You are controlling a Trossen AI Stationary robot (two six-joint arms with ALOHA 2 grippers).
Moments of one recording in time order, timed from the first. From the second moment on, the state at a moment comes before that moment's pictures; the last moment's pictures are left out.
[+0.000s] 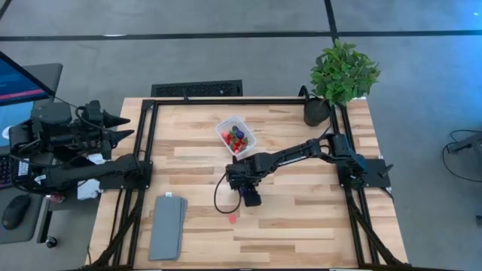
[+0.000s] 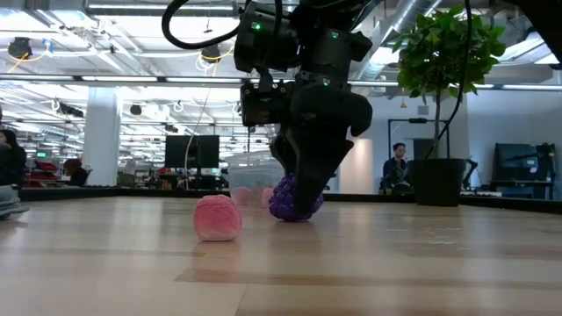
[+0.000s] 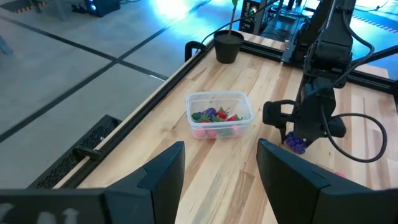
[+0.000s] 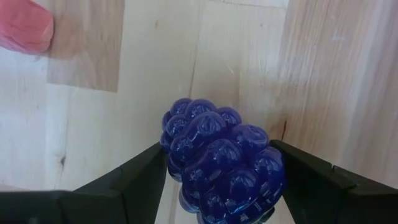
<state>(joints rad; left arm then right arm) 0.45 0.51 1.40 -1.32 0.00 -0.07 0.12 2.17 1.58 -0.75 -0.15 -0.06</state>
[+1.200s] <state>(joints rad) 0.45 0.51 1.40 -1.33 0.00 -0.07 0.03 2.15 1.75 -0.66 -0.37 0.03</state>
